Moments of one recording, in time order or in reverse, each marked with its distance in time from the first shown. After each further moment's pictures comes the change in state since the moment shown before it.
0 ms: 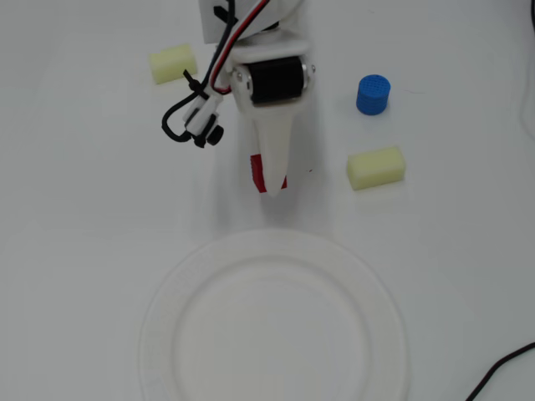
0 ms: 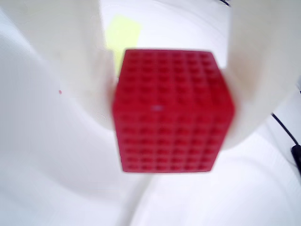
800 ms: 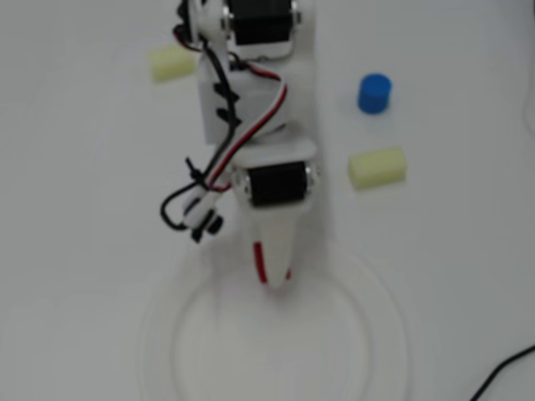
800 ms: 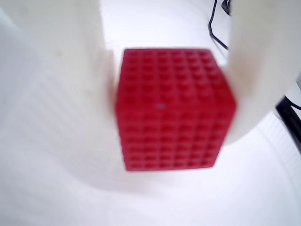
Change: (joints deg) arm 0.8 -31.5 -33.0 4.0 3.9
